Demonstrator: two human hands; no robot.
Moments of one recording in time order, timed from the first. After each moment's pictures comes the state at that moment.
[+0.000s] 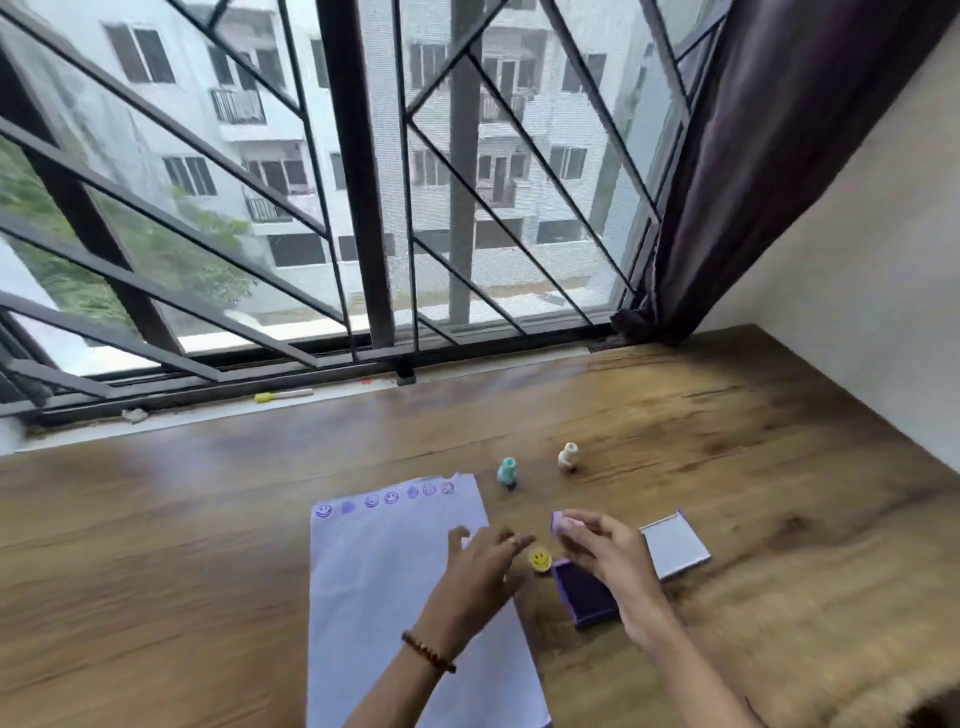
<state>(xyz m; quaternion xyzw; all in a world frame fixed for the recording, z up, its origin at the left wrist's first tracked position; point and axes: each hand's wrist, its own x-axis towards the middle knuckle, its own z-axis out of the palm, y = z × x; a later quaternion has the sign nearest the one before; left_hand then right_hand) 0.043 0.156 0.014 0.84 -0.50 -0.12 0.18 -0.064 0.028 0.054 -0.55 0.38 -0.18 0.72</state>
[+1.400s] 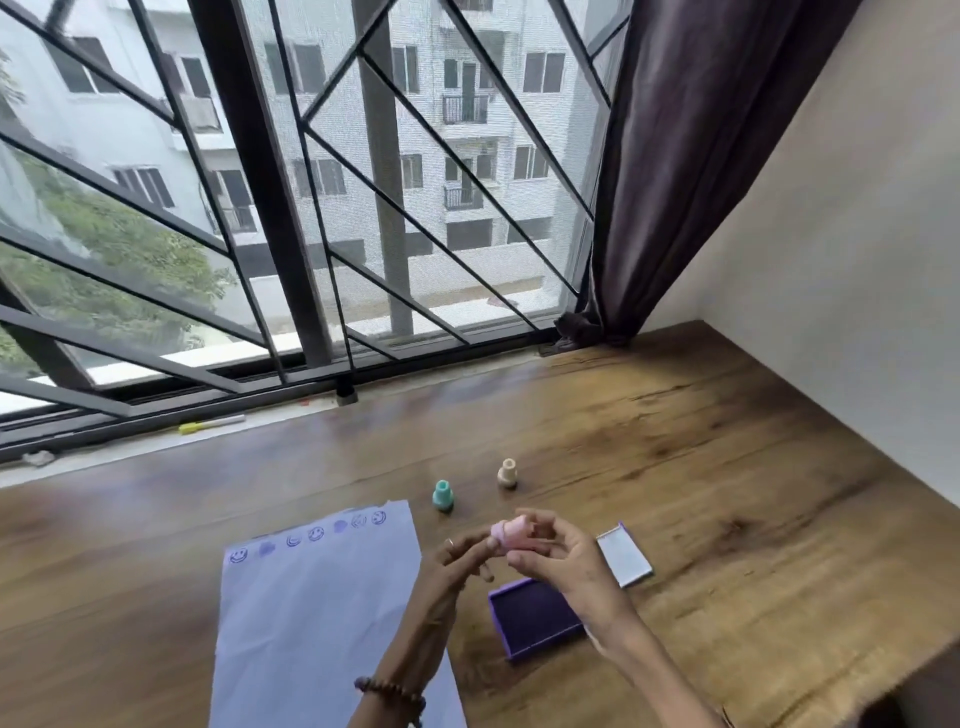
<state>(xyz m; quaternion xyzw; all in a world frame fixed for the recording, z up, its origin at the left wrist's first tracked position) 0.024 0.101 0.037 0.62 -0.16 -0.37 0.67 -0.080 -0.012 0.061 -0.63 0.28 -0.14 0.71</state>
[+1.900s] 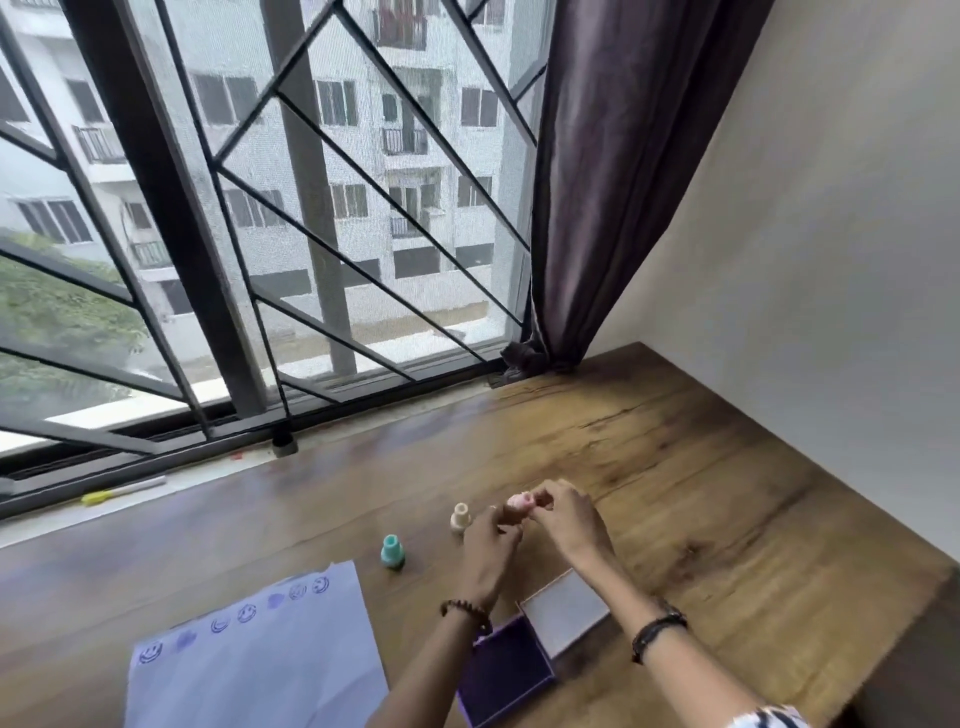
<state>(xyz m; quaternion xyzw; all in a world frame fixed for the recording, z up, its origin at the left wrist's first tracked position) 0.031 -0.029 0.029 0.75 -0.30 -0.29 0.52 -0.038 -0.128 0.041 -0.86 0.42 -0.14 0.27</state>
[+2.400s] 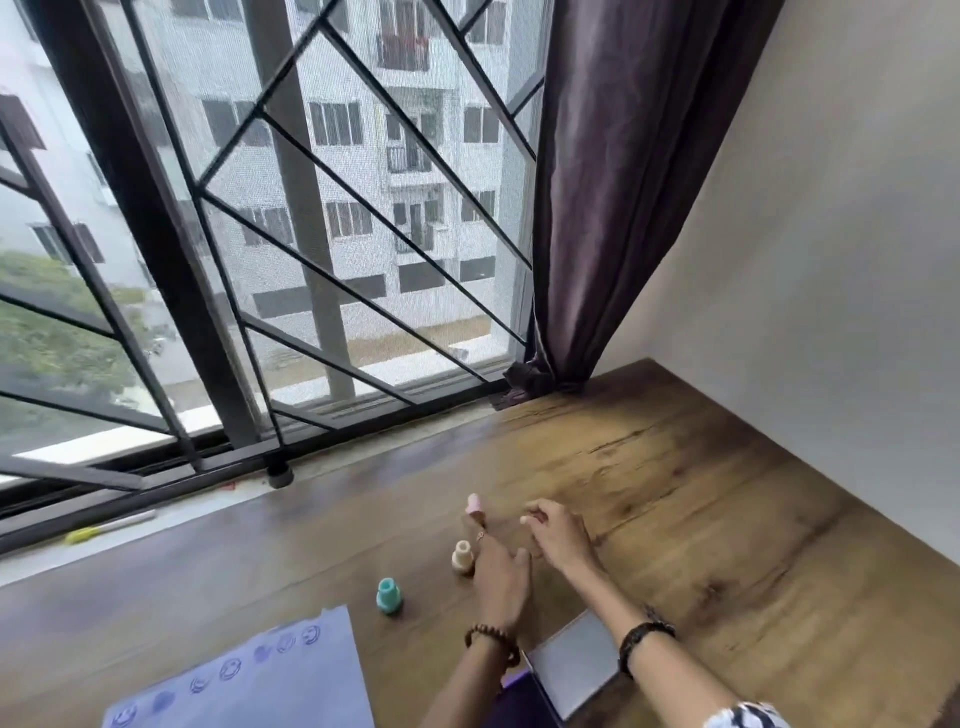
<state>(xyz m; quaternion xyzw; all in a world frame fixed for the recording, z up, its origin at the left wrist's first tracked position) 0.030 -0.054 0.025 0.79 -0.21 -0.26 0.52 -0.004 -0.154 0.015 -0.82 0.42 -0.13 0.36</state>
